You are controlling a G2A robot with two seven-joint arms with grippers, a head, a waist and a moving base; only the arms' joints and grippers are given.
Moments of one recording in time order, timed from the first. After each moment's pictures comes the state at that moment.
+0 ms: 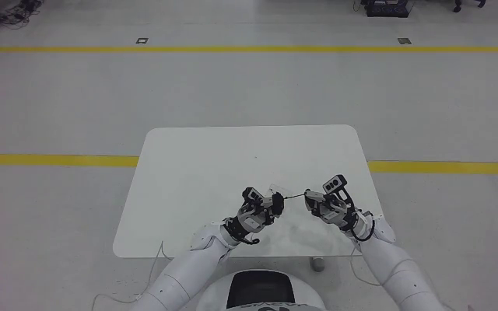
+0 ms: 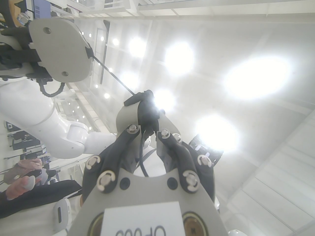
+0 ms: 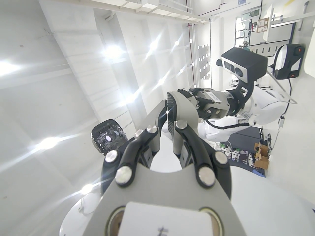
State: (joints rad) left arm 1.40 -1.37 -0.88 -1.21 -1.16 -0.34 -1.14; right arm -1.44 -1.17 1.21 -1.07 1.08 -0.28 1.39
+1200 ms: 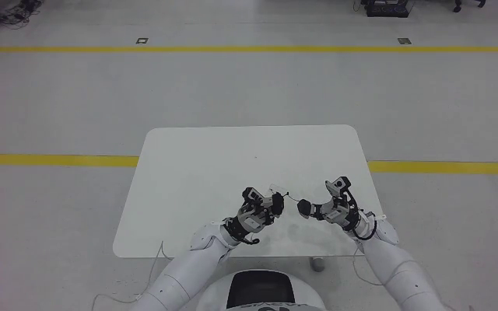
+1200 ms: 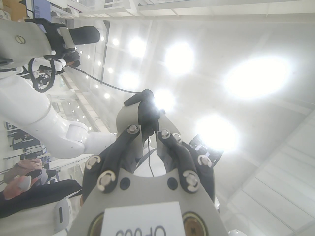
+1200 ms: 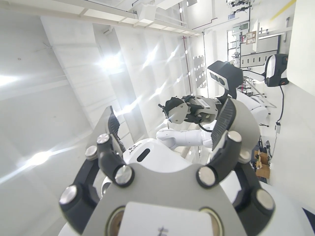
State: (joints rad) left arm 1.40 -1.37 -0.88 -1.21 -1.16 -0.34 -1.14; right arm -1.44 -1.17 1.24 -1.02 1.05 -0.27 1.35
